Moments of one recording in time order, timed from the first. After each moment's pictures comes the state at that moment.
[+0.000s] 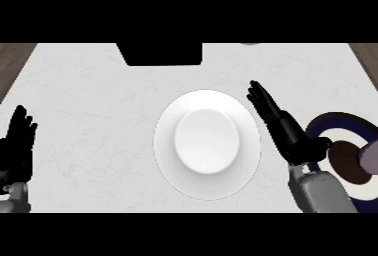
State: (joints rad) left arm -0.03 0.42 0.04 -1.47 0.19 0.43 0.19; right arm -0.24 -0.19 0.21 -1.48 -0.15 0.06 -0.08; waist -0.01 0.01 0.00
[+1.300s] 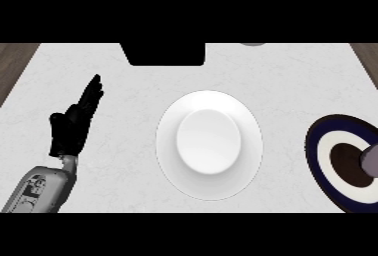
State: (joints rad) left arm -0.26 0.35 -0.18 -1.43 0.09 0.21 0.10; right arm -0.35 -0.76 -0.34 -0.83 -0.33 -0.02 0.50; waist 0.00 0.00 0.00
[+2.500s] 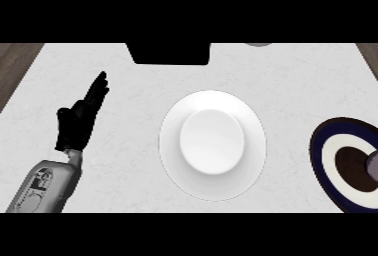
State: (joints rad) left arm -0.29 0.30 -0.14 -1.38 0.06 0.16 0.08; right arm -0.59 -0.97 -0.24 -0.30 -0.24 0.71 0.65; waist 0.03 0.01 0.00
